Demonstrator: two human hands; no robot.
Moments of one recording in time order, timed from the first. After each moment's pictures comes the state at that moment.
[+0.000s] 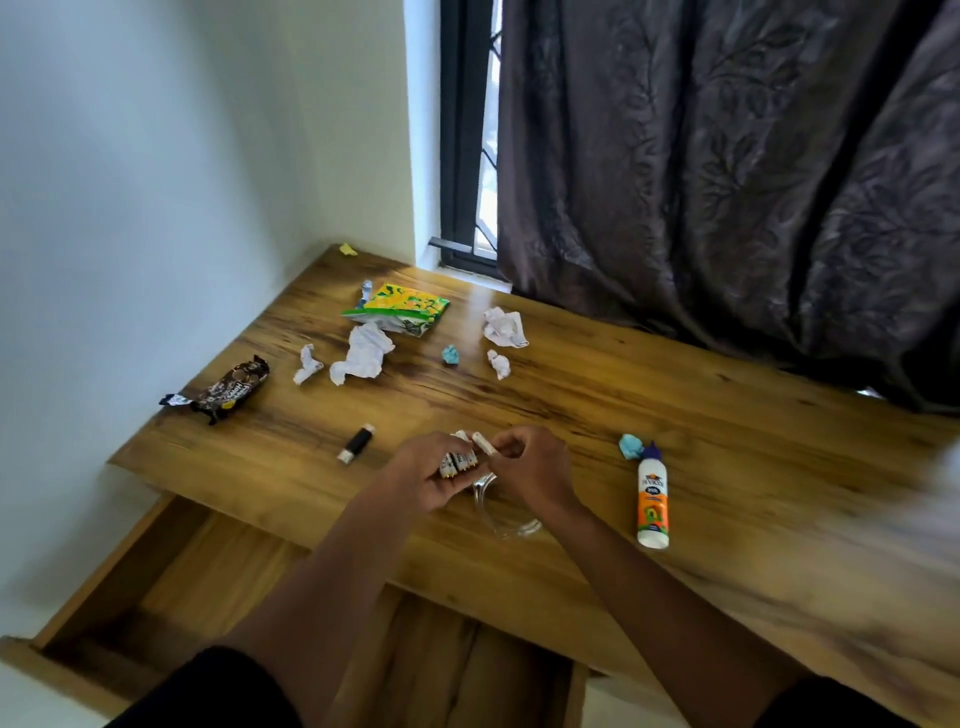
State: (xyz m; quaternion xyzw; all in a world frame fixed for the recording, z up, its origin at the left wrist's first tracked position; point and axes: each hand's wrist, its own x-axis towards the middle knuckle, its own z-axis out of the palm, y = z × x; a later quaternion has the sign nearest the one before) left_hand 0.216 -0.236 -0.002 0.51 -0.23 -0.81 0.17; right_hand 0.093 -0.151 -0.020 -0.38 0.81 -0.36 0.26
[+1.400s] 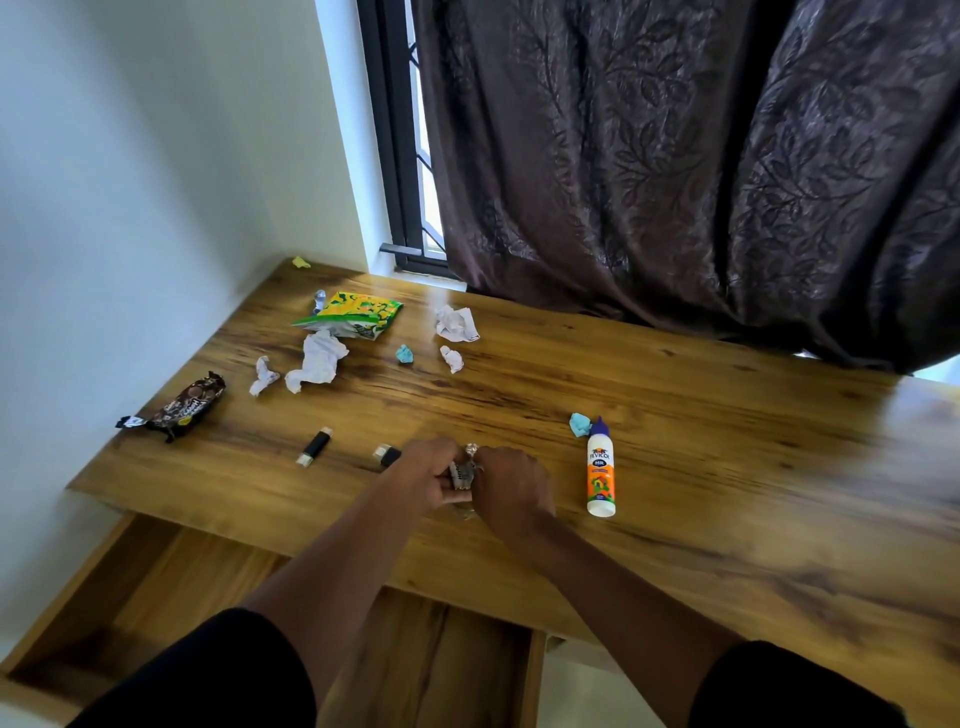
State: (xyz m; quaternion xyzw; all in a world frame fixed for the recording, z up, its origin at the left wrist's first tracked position) left_hand 0.166 -0.192 -0.003 0.60 -0.39 -0.70 0.06; right_hand 0.087 -0.095 -0.017 -0.52 0.84 -0.13 0.11
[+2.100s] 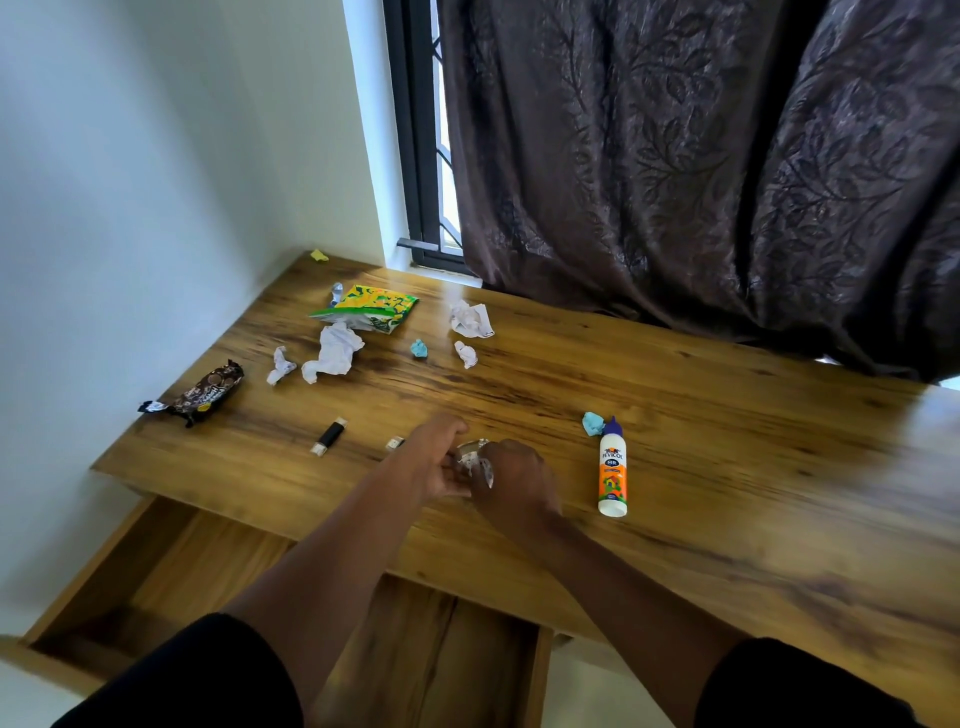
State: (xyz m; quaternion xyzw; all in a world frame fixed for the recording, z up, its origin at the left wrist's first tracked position) left_hand 0.178 -0.195 0.012 0.57 -0.34 -0.74 0.08; right_hand 0.092 -0.096 -0.031 -0.52 0.82 -0.20 0.11
